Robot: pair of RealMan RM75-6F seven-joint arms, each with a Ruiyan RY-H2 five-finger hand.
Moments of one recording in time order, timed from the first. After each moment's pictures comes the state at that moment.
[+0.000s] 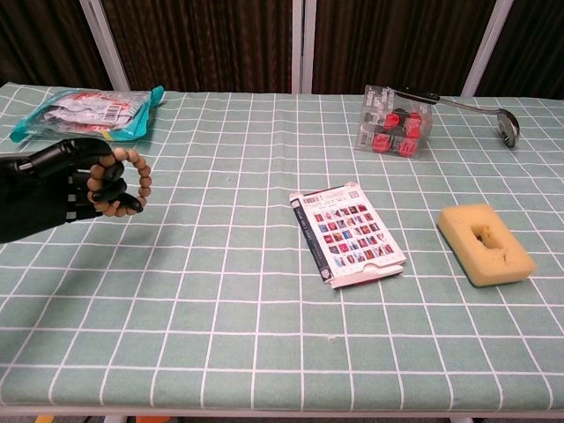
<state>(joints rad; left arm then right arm) -0.42 -1.40 -0.23 -1.74 1.16 0.73 -0.93 0.07 -0.95 0.10 -1.51 -1.58 1.62 0.36</state>
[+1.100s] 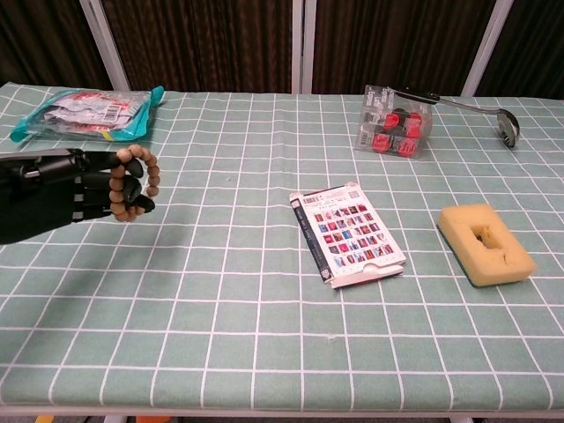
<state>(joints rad) -0.43 -1.40 -0.21 -1.73 1.27 0.73 -1.01 0.07 -0.94 0.10 -1.52 -1.58 1.62 0.36</state>
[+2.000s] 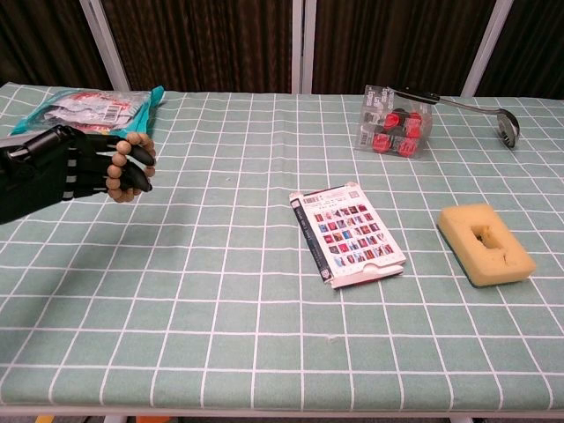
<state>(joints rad) -0.45 -1.42 -0.17 -1.62 1.39 0.84 -0.85 0.06 -0.95 0.10 -1.51 -1.58 1.61 0.37</state>
